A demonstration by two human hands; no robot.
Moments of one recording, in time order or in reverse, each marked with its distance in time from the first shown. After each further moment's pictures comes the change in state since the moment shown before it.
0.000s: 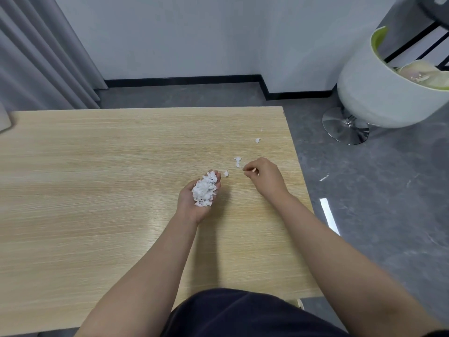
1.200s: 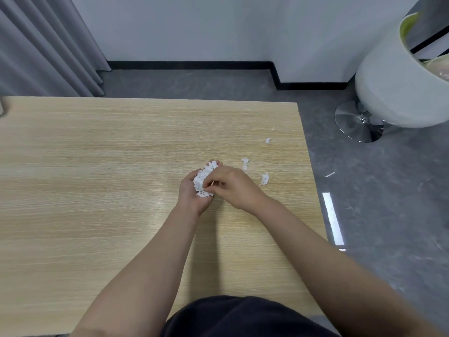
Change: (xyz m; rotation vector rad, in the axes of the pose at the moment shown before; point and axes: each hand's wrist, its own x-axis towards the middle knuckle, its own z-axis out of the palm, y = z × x) left_hand 0.034 0.020 0.016 -0.092 0.017 -0.050; right_hand 0.007 -0.066 0.025 0.159 -0.355 -0.347
